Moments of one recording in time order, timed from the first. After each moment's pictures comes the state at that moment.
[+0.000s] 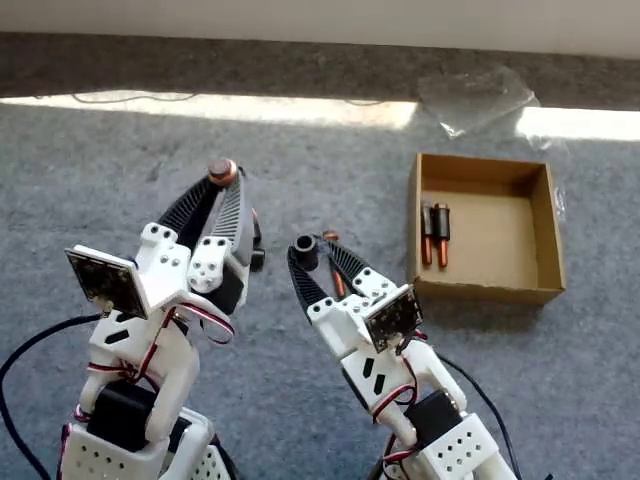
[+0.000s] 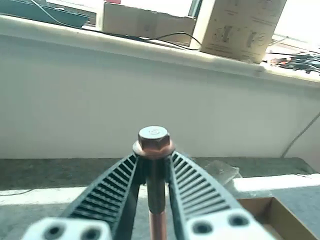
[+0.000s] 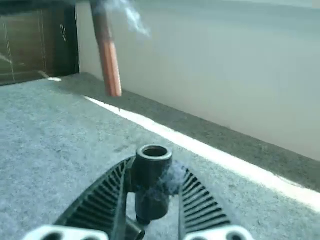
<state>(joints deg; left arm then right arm) 15.1 -90.2 67.4 24.7 16.2 -37.4 -92.9 95.8 2.2 6.4</state>
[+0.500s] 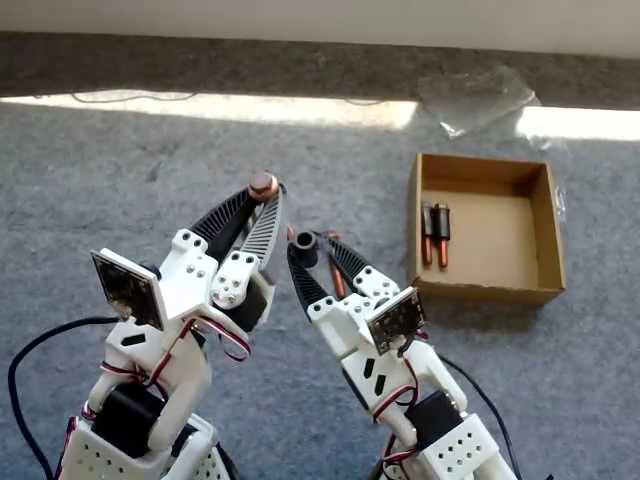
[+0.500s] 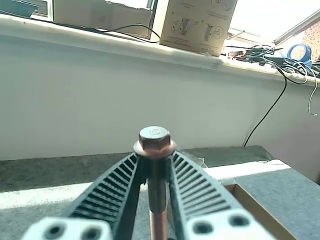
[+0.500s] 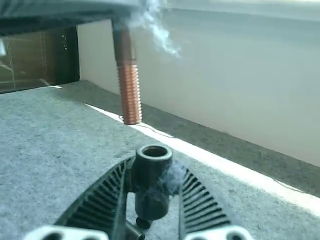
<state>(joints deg) 23.1 -90.2 67.4 24.5 17.1 -37.4 -92.9 95.8 2.1 6.4</state>
